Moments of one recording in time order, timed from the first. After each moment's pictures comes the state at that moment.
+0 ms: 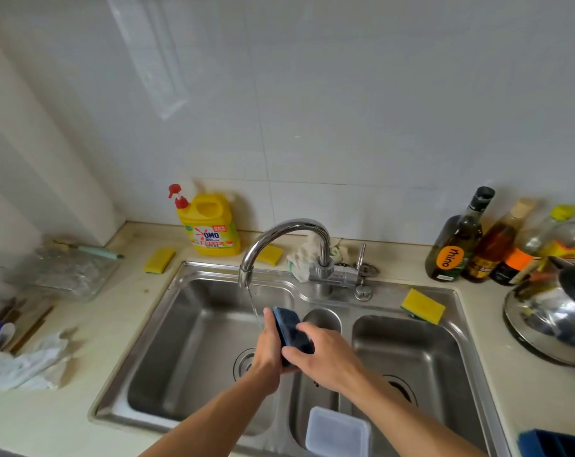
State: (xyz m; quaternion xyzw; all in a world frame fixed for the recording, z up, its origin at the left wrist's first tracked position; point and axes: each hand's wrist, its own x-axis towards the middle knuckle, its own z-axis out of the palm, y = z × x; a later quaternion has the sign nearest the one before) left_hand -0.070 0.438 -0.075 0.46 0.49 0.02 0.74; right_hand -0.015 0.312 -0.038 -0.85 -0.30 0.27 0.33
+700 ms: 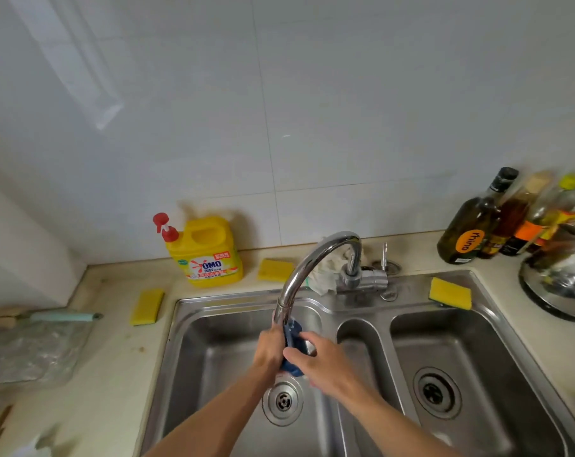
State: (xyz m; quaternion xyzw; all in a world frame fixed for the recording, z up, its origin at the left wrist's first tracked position) left_hand -0.035 0.589 -0.102 0.64 0.43 -0.11 0.63; right_hand -0.027 0.454 -0.069 -0.84 -0.11 0.32 0.44
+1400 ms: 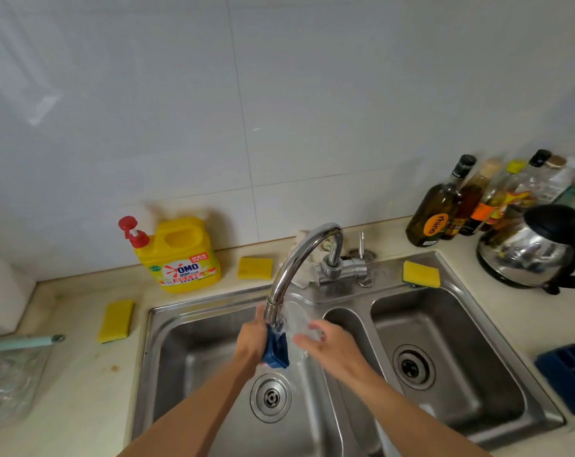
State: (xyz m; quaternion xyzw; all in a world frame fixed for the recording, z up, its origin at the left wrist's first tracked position) left_hand -0.022 0.616 -0.115 0.72 0.36 -0.14 0.58; right_hand -0.017 0.435 -0.077 -0.86 -0.03 0.27 0.43
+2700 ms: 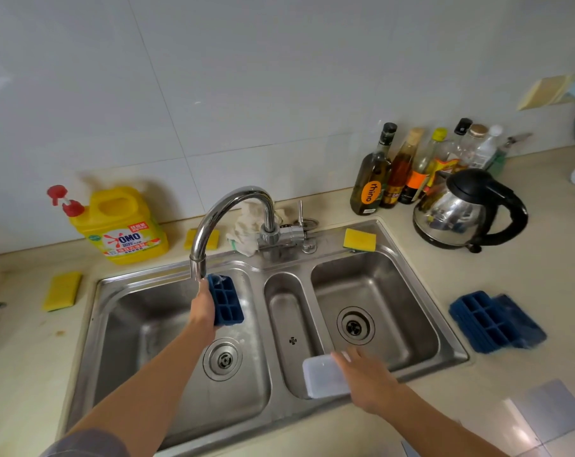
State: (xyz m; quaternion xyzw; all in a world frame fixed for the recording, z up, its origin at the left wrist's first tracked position) left_hand -0.035 0.566 -0.139 0.52 0.45 -0.05 0.72; right_hand -0.093 0.225 -0.139 -0.92 -0.20 0.33 -0.03
